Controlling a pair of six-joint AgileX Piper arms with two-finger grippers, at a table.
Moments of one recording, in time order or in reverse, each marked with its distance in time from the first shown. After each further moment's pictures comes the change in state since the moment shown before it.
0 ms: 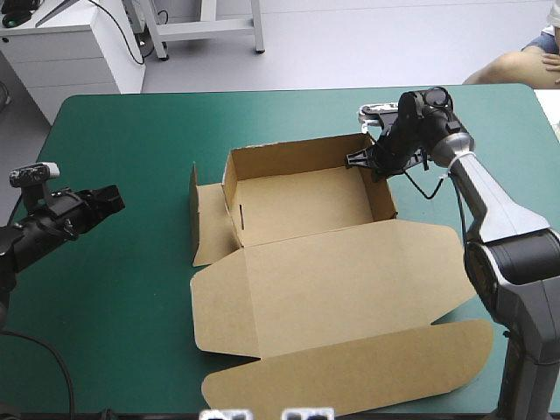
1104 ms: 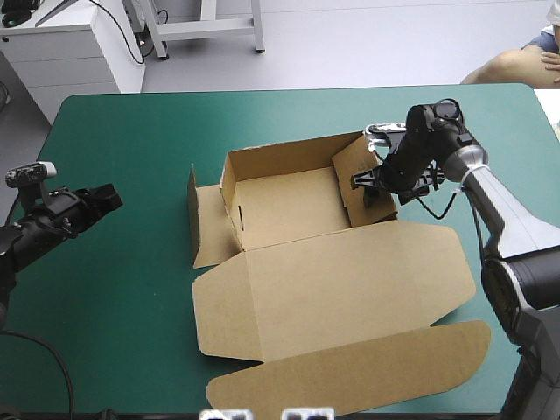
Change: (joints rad) left arm 0.000 0.000 0.000 0.000 -0.031 -0.014; right arm 0.000 -0.123 0.206 0.024 0.025 0.012
